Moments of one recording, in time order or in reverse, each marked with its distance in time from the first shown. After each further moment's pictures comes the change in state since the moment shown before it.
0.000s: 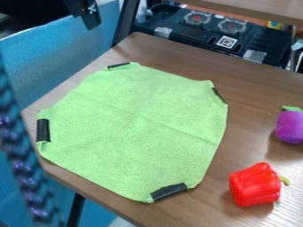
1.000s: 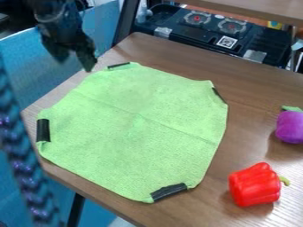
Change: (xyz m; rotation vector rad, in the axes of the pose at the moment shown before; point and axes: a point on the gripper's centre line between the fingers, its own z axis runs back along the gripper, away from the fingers) arm -0.057 -0.059 -0.018 0.168 -0.068 0.475
